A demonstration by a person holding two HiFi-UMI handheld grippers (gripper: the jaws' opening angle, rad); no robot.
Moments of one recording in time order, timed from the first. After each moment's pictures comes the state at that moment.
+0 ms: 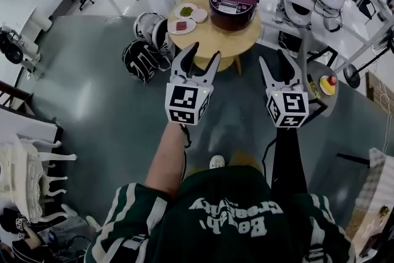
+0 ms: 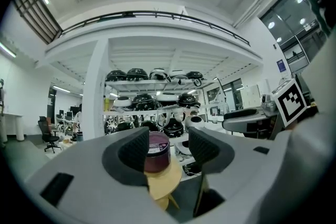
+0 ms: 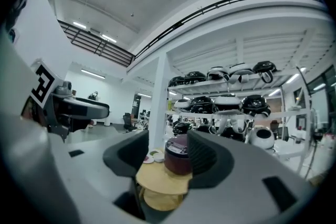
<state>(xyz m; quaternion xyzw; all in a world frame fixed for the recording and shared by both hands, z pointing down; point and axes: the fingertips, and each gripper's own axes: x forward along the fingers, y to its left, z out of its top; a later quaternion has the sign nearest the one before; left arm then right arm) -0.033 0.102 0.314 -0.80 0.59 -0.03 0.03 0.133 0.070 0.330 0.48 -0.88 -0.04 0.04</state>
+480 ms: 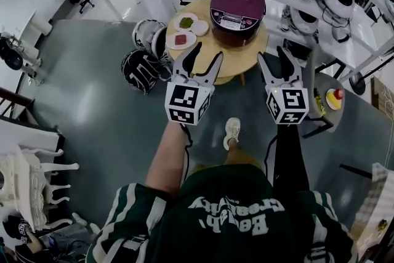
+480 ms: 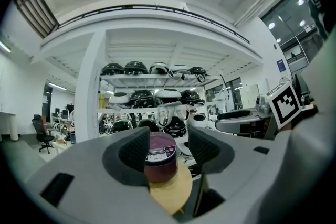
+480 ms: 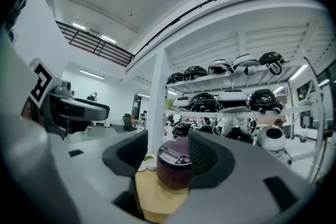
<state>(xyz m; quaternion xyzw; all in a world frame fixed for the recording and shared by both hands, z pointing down) -0.051 -0.025 0.332 -0.81 0.58 -0.03 0.02 0.103 -0.062 0.348 0.47 -0.88 -0.04 0.03</state>
